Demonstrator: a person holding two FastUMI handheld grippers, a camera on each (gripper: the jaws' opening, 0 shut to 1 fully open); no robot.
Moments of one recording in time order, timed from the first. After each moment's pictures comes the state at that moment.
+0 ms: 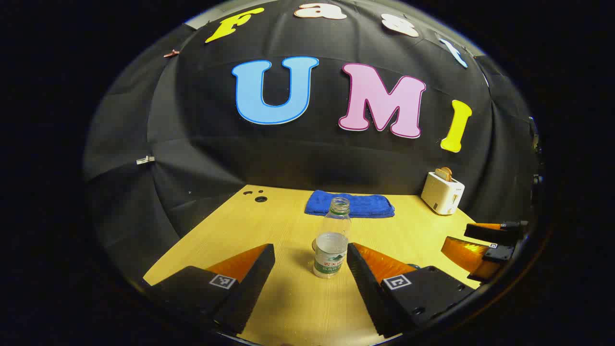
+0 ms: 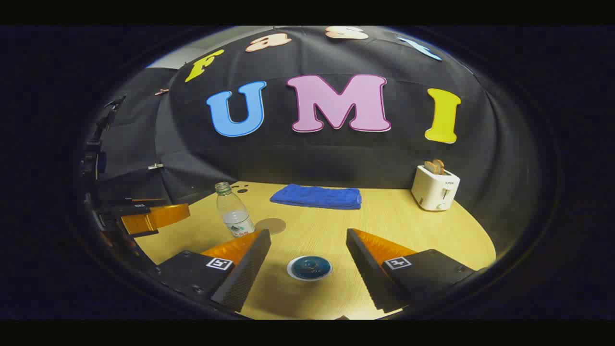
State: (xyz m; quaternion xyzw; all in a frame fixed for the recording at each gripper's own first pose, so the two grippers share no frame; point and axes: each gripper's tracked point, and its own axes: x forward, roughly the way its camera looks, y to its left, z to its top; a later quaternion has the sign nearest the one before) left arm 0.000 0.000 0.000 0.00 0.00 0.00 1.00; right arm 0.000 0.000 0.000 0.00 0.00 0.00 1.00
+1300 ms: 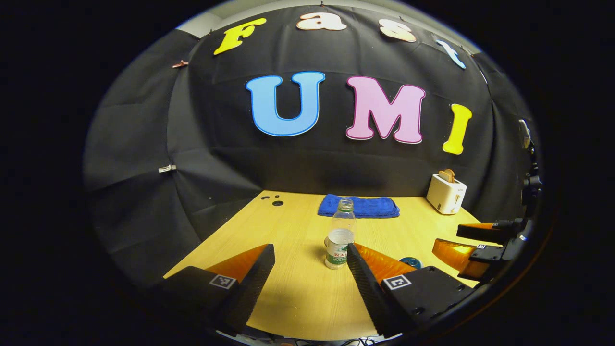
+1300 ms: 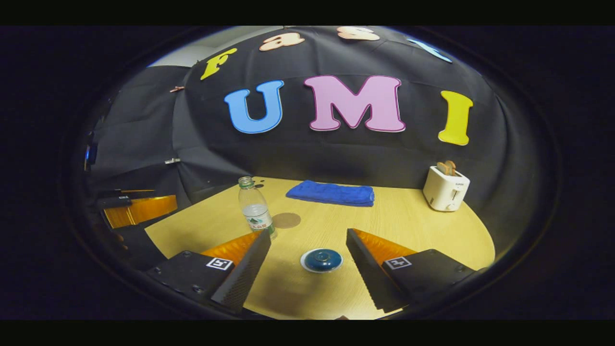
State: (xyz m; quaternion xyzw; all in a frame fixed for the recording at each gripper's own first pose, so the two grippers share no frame) left arm -0.057 0.008 0.006 0.02 -0.02 0.03 1.00; right arm -0.019 0.015 -0.005 -0.02 0.01 0.04 1.00
